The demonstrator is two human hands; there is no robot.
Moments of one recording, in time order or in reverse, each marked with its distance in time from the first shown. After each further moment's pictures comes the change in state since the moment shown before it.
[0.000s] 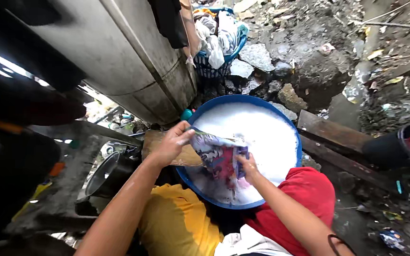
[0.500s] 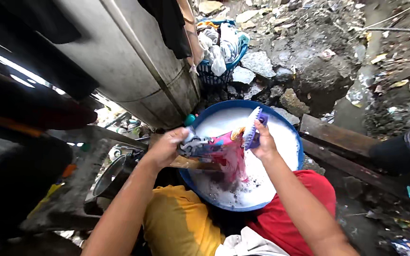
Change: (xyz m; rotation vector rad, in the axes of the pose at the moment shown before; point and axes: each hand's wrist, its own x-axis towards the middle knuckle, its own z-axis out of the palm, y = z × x) left_hand -0.009 0.013 -0.010 -0.143 0.081 -0.218; right_hand -0.008 -0.117 0.003 0.478 -0.190 -0.281
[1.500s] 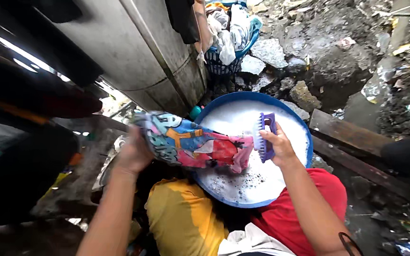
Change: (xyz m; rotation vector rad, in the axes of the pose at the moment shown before) left_hand -0.061 -0.033 -0.074 -0.239 0.280 0.089; right_hand -0.040 -0.011 -0.020 -0.386 -0.186 0.013
